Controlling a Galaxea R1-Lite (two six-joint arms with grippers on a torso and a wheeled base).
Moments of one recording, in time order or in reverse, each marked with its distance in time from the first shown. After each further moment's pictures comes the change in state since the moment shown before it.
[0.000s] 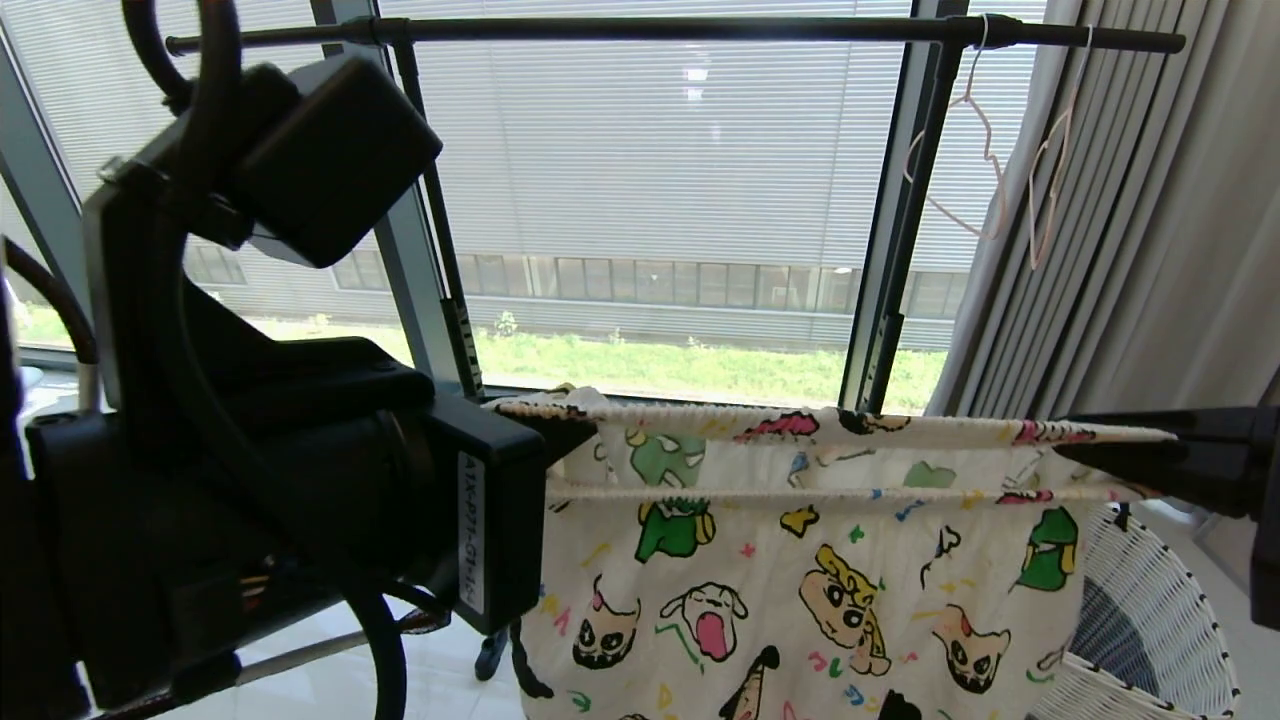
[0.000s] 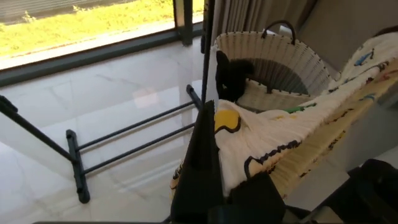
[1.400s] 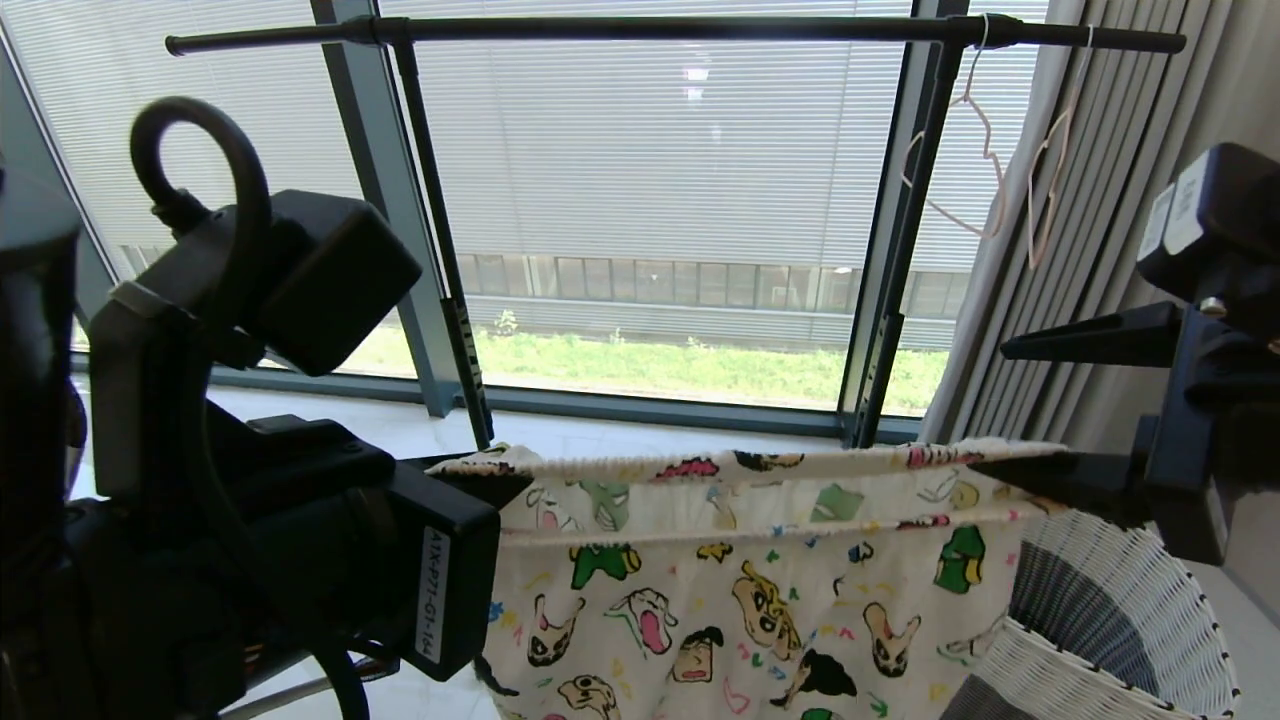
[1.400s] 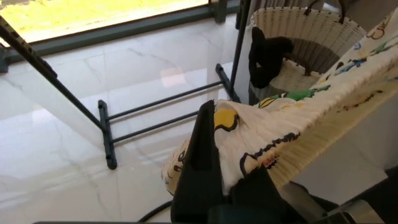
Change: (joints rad) left arm 0.014 -0.028 0.074 0.091 0.132 -0.018; right arm 0.005 0.135 -0.179 0.131 0.002 0.000
